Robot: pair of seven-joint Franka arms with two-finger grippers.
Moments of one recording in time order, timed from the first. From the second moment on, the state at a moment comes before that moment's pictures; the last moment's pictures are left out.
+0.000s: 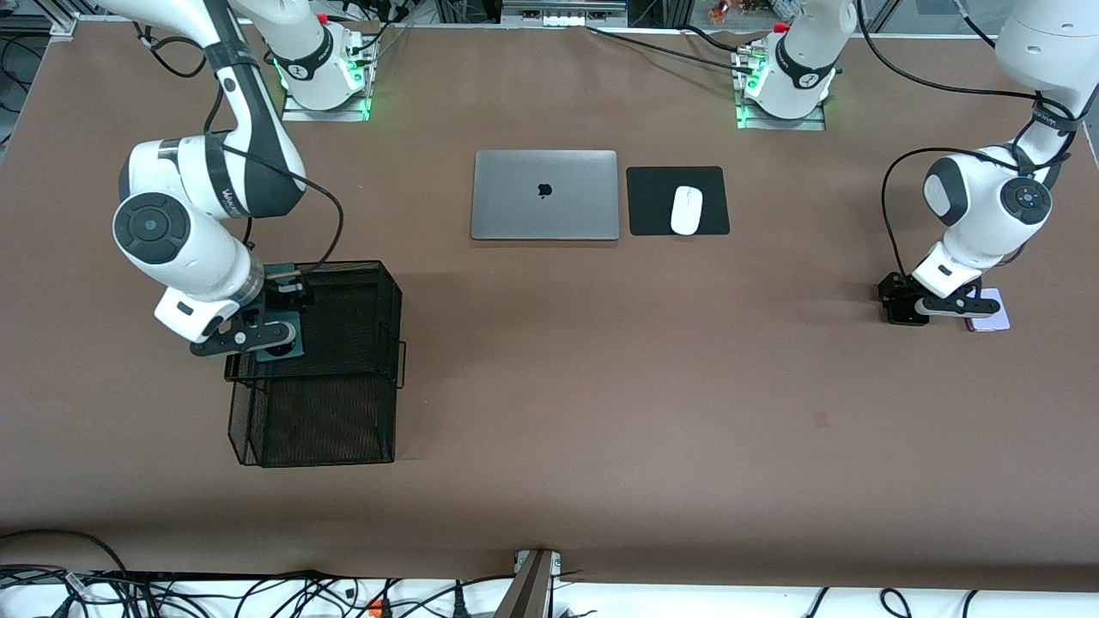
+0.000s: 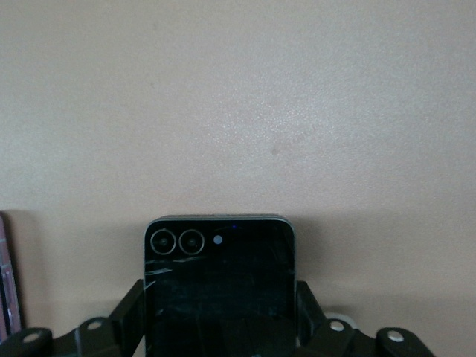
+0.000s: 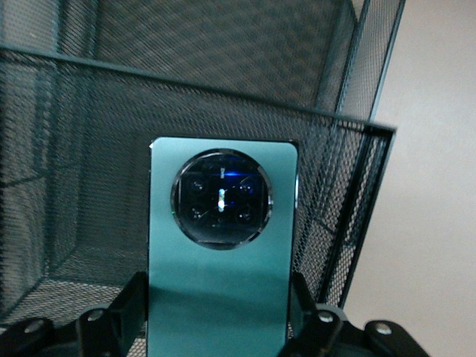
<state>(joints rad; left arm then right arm) 0.38 0.41 -0.01 -2.35 0.16 2.87 0.28 0.34 0.30 -0.18 -1.86 -0.07 2.08 -0.02</state>
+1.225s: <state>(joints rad) 0.02 0.49 -0.24 -1.91 0.14 2.42 -0.36 0.33 0.31 -0.23 -1.93 0.06 2.16 0.00</state>
